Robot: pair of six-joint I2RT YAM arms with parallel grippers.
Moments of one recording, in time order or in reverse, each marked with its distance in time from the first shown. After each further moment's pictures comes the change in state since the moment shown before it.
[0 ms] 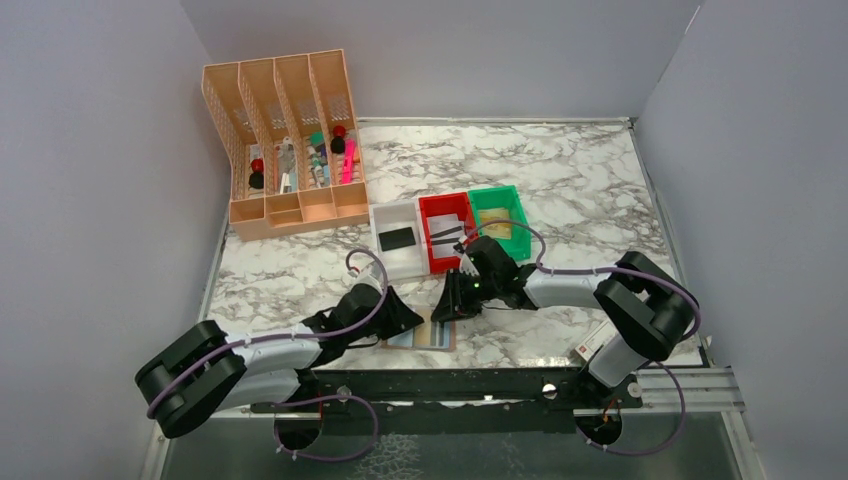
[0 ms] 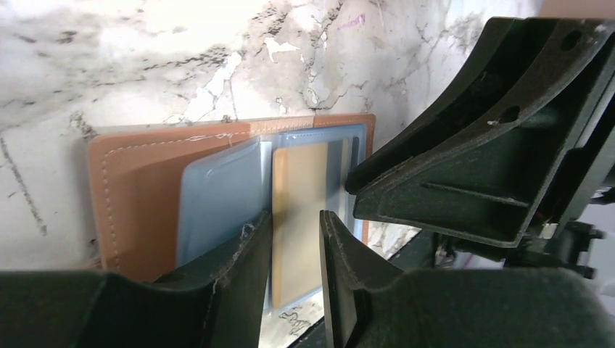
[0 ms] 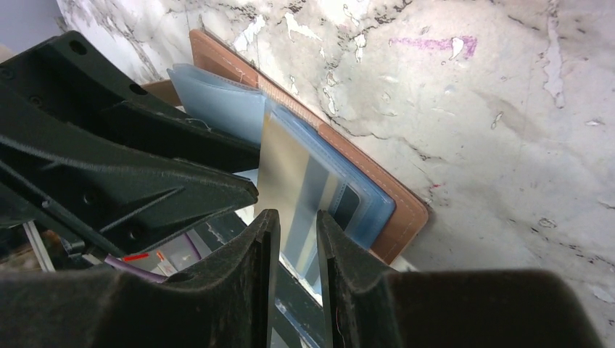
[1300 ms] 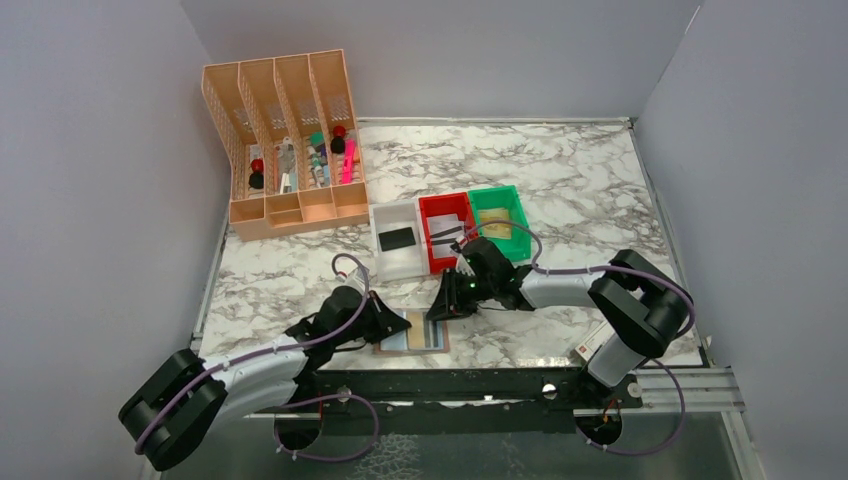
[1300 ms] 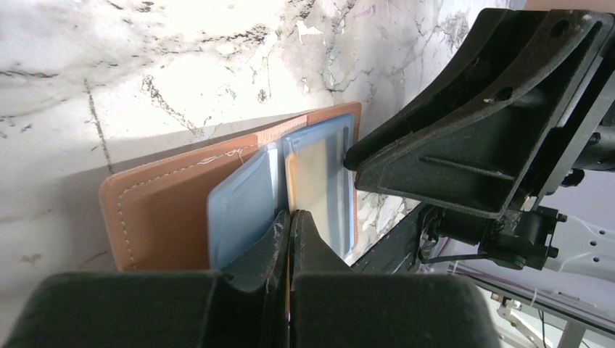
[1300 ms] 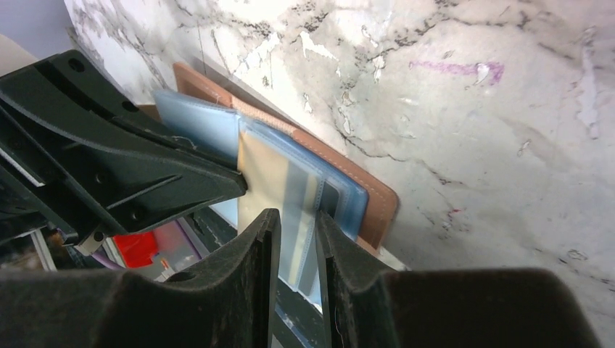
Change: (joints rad) left arm 0.127 -0.144 -0.127 0.048 0.132 -0.040; right arm 0.011 0.027 0.006 0.038 0.021 0.027
